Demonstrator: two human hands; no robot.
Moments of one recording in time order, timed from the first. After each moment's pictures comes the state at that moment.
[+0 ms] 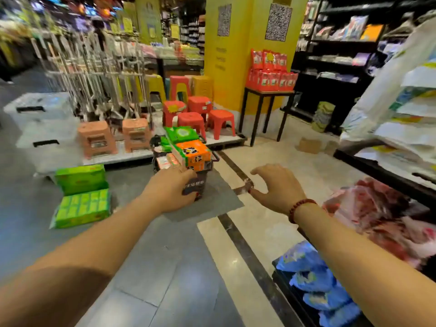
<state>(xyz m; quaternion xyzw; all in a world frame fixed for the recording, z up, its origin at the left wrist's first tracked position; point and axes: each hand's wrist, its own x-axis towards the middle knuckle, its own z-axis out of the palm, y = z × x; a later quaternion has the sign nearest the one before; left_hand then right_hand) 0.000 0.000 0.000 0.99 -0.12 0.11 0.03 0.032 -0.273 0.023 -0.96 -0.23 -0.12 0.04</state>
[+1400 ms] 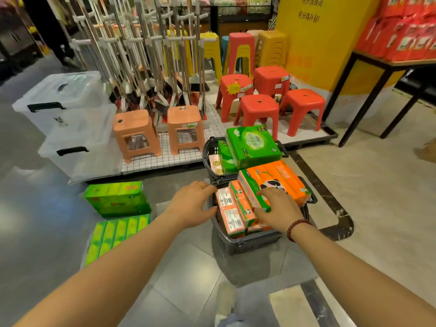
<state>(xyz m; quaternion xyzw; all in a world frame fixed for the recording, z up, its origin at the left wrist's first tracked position) 0.589 0.423 -0.130 0.99 -0.03 0.02 0.10 0.675 0.186 -0.151 -0.95 -0.26 0.07 0.17</state>
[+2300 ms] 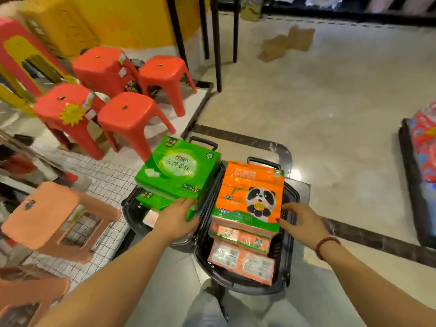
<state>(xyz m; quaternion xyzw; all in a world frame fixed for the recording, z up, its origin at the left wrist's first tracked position) 1.060 0.538 -0.233 0.91 -0.35 -0.20 0.12 0.853 0.267 -0.226 -0.88 0.30 0.07 0.37</state>
